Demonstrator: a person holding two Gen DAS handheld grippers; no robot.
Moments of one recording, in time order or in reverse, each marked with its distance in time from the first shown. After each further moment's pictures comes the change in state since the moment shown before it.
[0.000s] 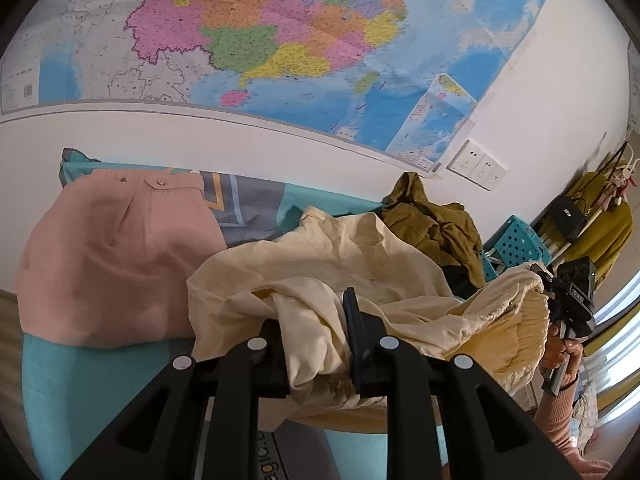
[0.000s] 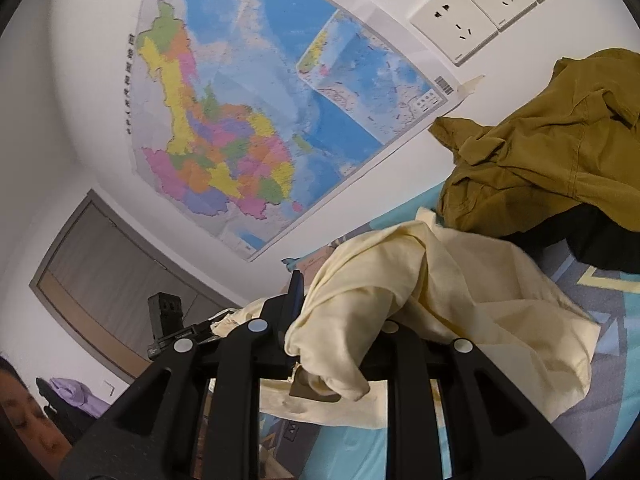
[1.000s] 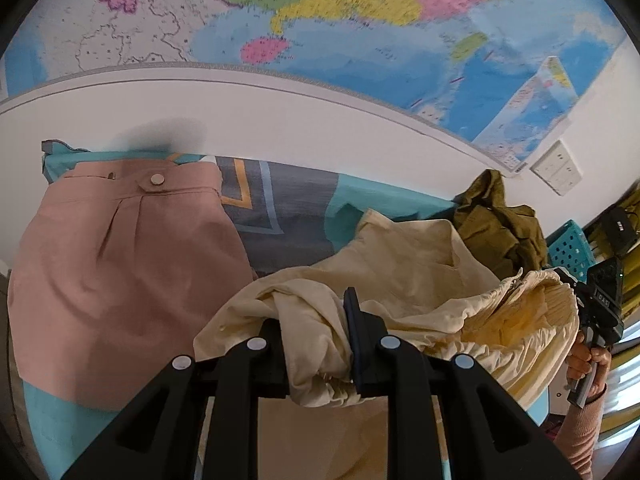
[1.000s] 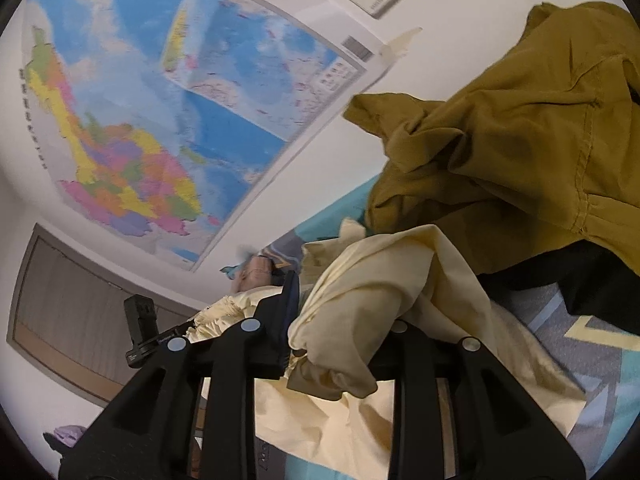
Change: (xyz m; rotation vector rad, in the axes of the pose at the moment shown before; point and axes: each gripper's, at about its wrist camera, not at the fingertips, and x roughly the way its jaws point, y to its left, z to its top) left arm 0.113 0.039 0.066 -0.072 0.171 0.138; right arm 0.086 -0.082 0.055 0.151 0.113 -0.193
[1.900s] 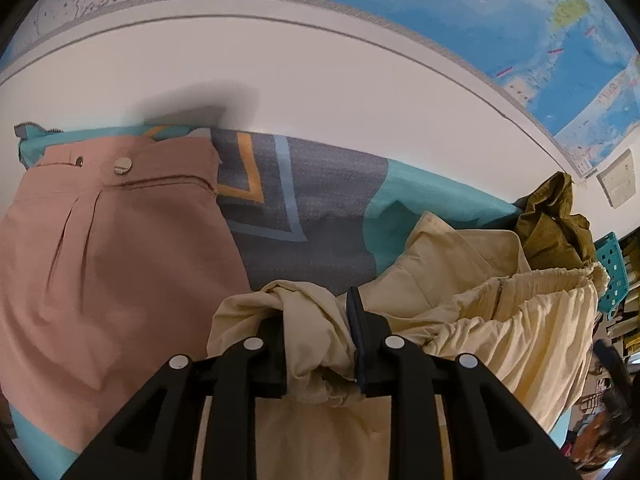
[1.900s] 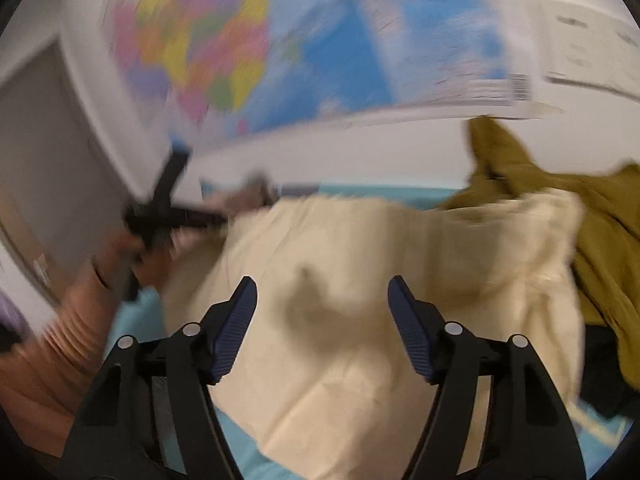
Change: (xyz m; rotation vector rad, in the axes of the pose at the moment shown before) left arm 0.083 0.013 0.024 -0.051 0.073 0.093; right arm 0.067 0.092 -0.082 -0.659 0.058 -0.195
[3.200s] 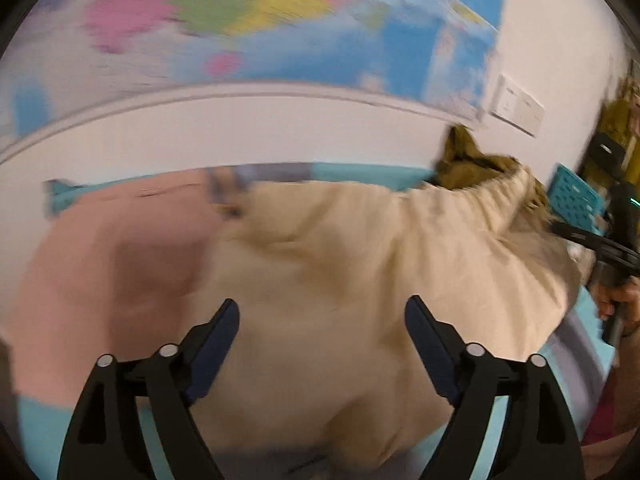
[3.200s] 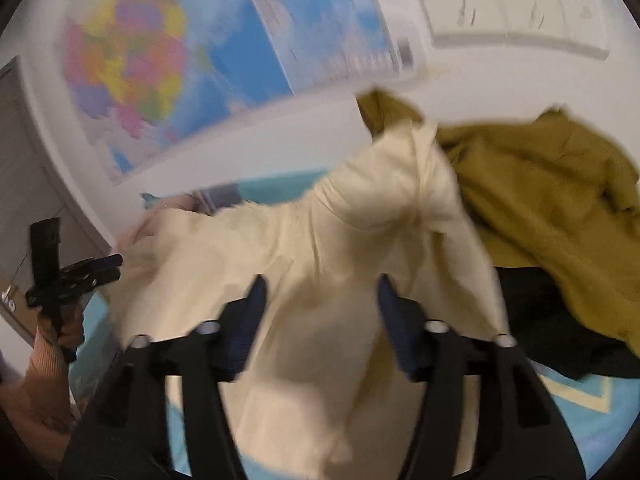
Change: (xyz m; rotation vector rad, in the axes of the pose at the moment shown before) left arm -0.087 0.009 -0.138 0.272 -0.338 -0.022; right arm -0.079 -0.055 -0.065 0.133 -0.171 -0.173
